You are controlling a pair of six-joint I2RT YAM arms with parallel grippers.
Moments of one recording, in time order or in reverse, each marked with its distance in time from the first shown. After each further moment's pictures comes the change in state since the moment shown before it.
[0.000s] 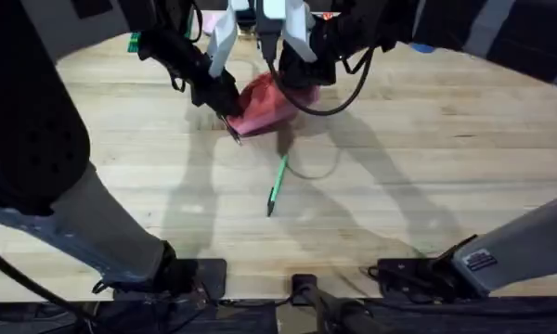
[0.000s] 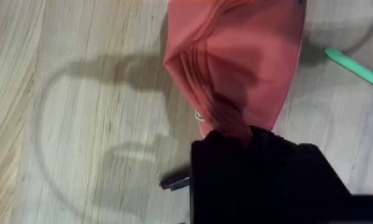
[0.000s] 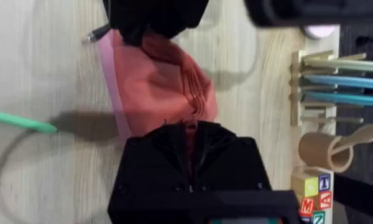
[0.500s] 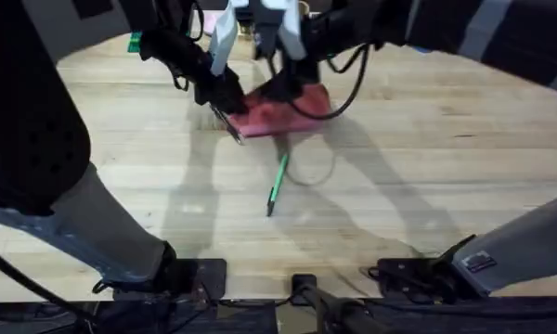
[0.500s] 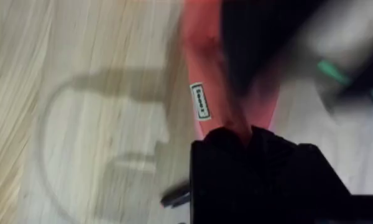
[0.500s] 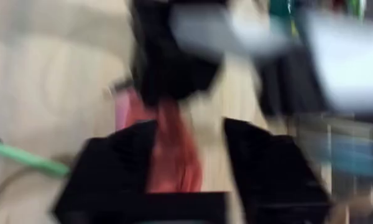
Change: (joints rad) left arm -0.004 0.000 0.000 0.015 0.044 0.000; right arm 0.038 0.000 0.008 0.067 -0.153 0.015
